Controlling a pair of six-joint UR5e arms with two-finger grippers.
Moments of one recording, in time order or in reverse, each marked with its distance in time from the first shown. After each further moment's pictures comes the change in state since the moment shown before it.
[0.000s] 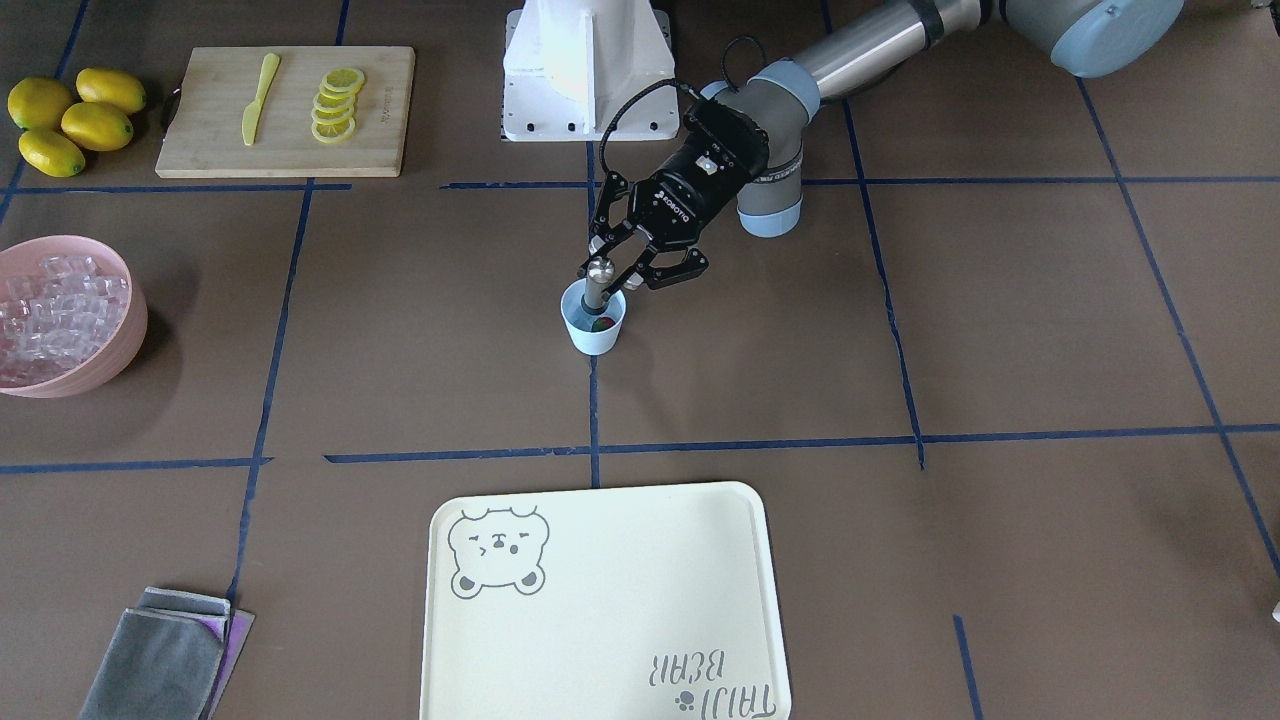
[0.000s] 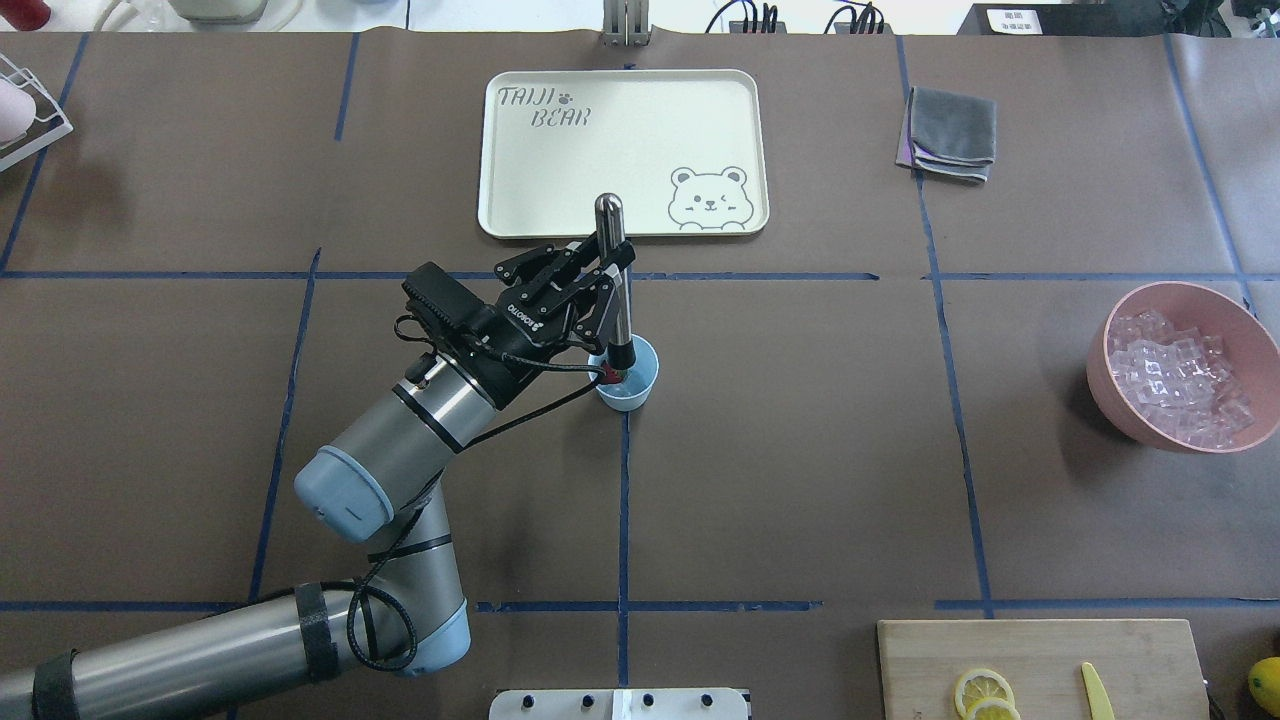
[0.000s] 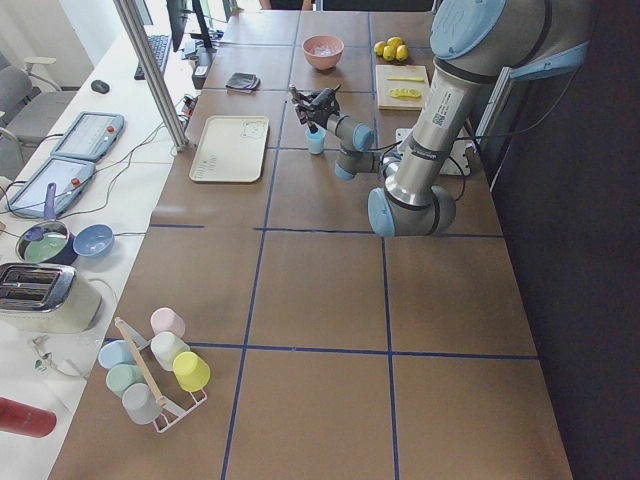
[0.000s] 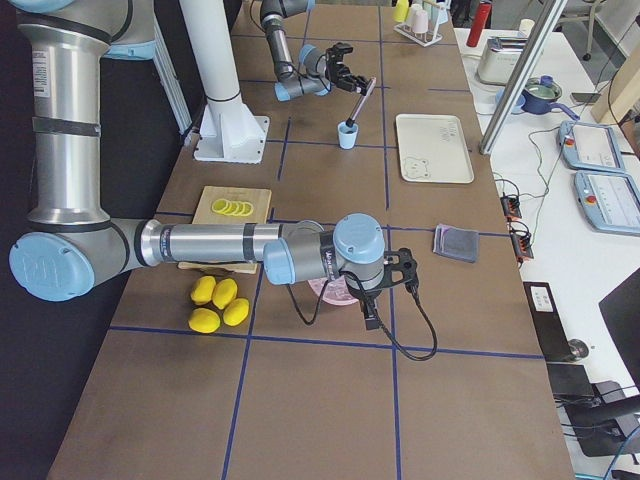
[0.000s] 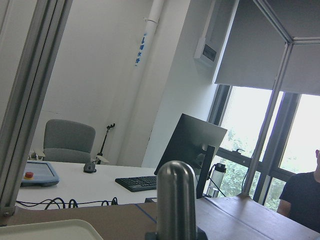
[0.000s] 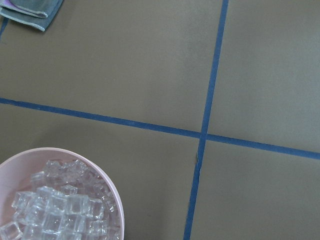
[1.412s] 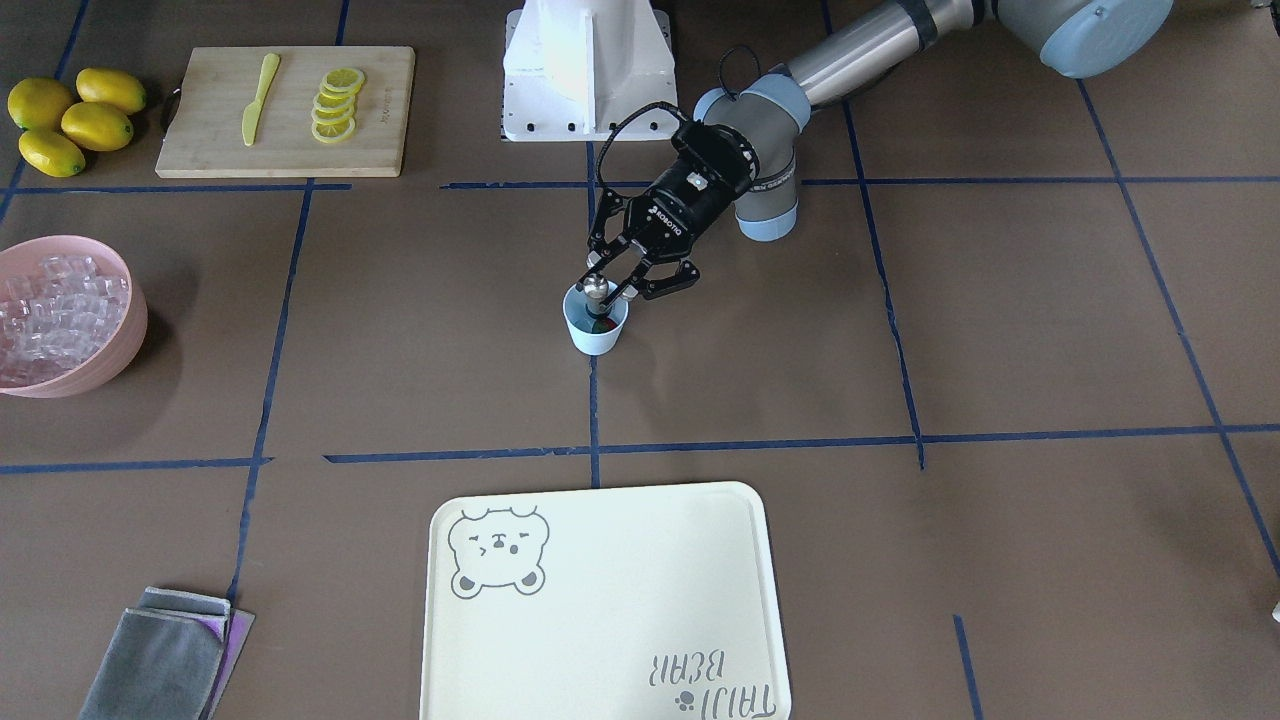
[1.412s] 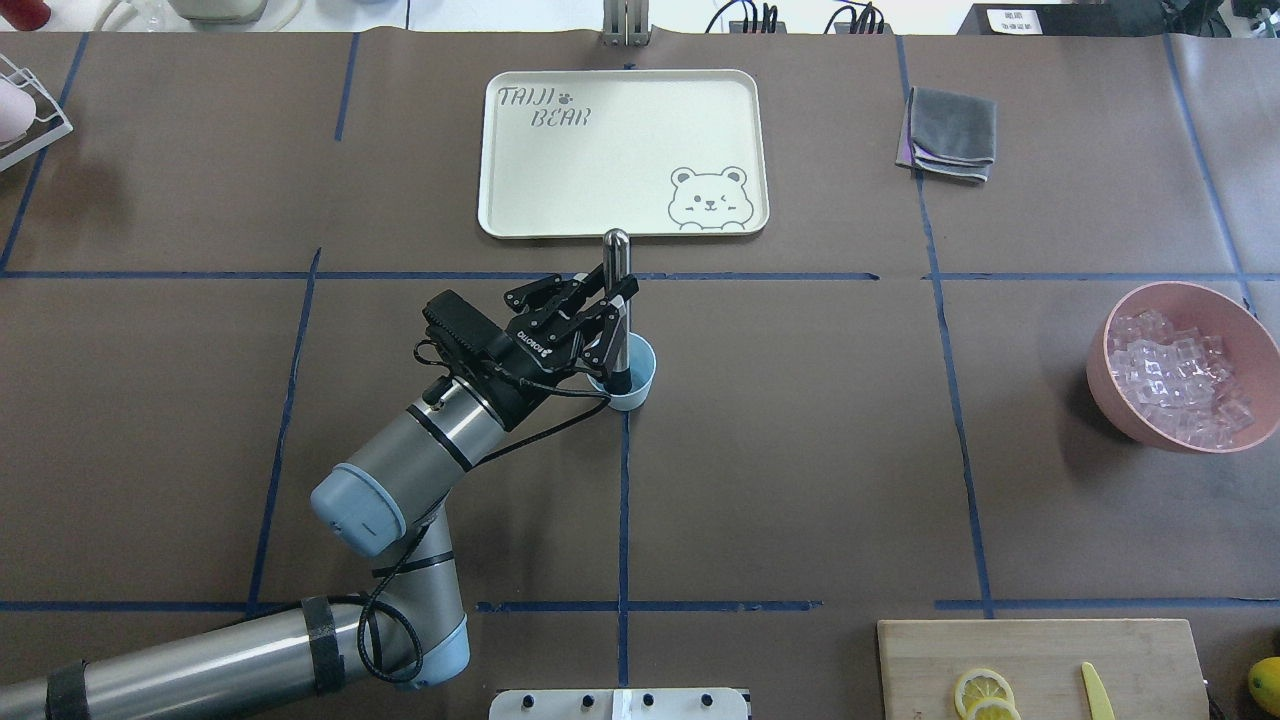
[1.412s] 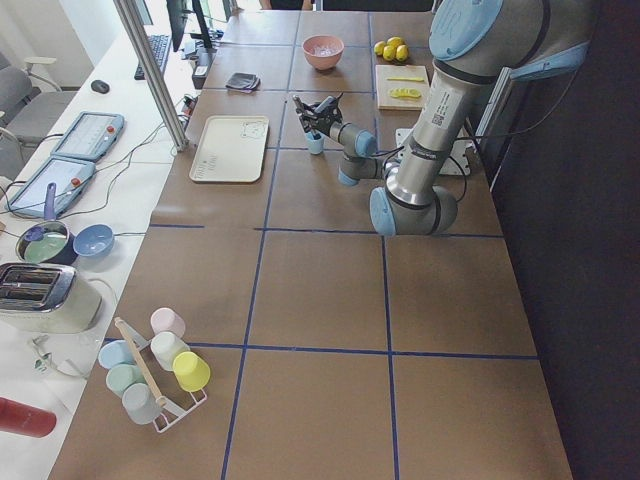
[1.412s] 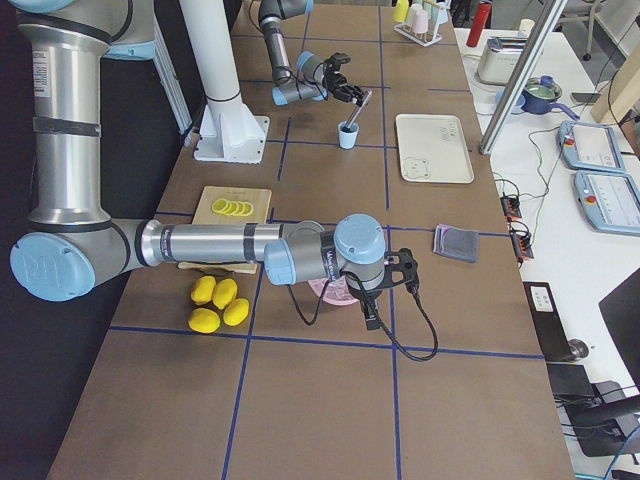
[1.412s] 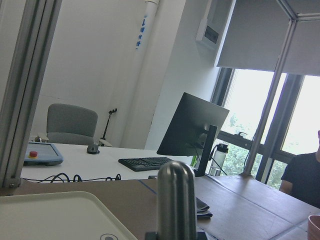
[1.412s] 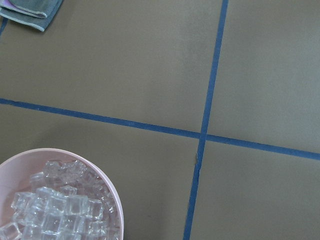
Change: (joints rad) left arm 0.025 -0.007 0.063 -0.006 0.000 -0.002; right arm 0.000 0.003 -0.003 0.000 0.000 -0.001
